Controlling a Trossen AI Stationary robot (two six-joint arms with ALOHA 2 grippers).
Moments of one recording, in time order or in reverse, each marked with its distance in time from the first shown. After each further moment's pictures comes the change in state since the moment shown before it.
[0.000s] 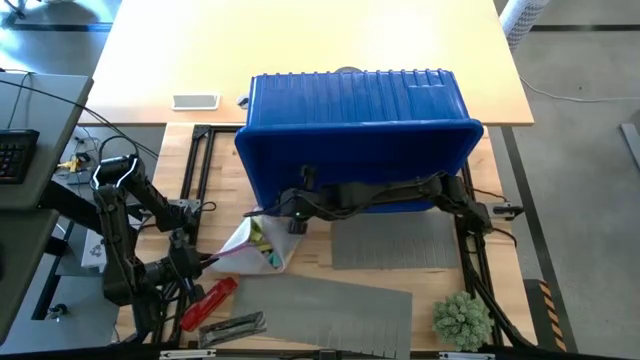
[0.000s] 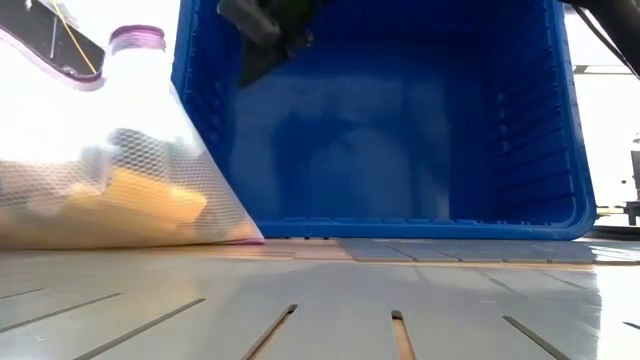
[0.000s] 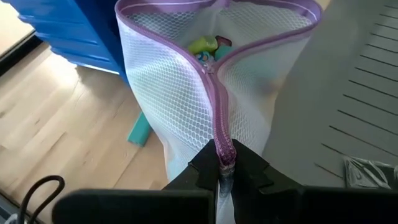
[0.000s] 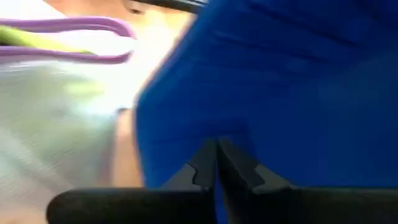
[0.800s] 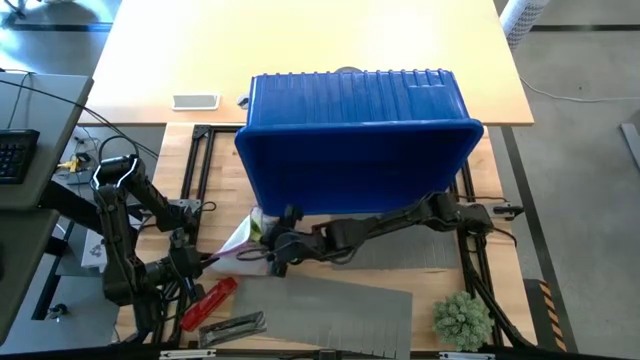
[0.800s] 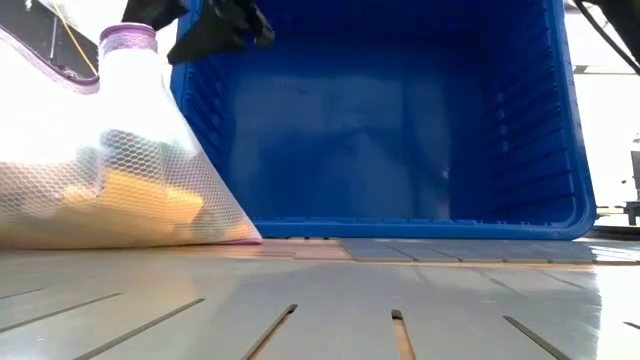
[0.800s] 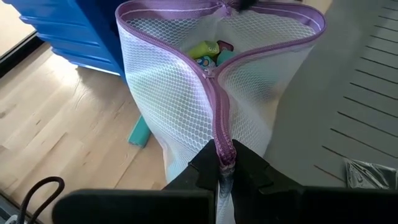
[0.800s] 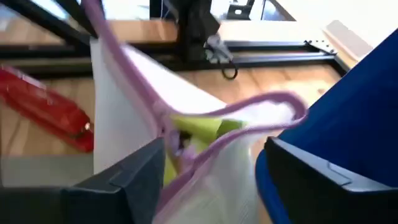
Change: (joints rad) left arm -0.002 0.000 0.000 -0.003 -0.005 -0.006; right arm 0.162 0.101 0.000 0.345 -0.070 0.212
